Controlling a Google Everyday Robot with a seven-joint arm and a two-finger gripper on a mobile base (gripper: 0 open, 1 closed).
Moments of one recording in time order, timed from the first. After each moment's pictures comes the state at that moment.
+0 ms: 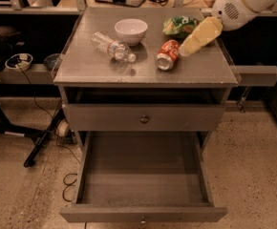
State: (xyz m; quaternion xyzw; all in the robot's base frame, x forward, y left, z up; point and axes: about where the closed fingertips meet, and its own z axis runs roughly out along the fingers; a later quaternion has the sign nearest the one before) arm 0.637 -0.166 0.976 -0.41 0.85 0.10 0.31
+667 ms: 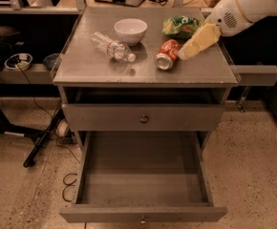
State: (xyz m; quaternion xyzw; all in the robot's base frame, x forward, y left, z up) arm 0.657 -0.159 0.962 -0.45 0.81 0.14 0.36
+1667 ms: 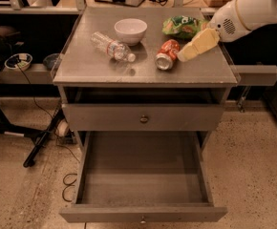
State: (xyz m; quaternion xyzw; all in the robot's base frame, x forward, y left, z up) arm 0.664 -0.163 0.949 -0.42 0.82 0.15 0.37
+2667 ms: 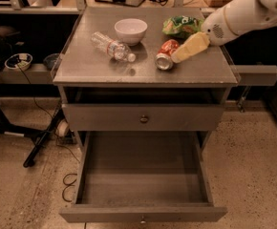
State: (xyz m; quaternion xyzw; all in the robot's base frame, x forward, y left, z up) arm 0.695 -0.159 0.926 -0.40 0.82 0.14 0.38
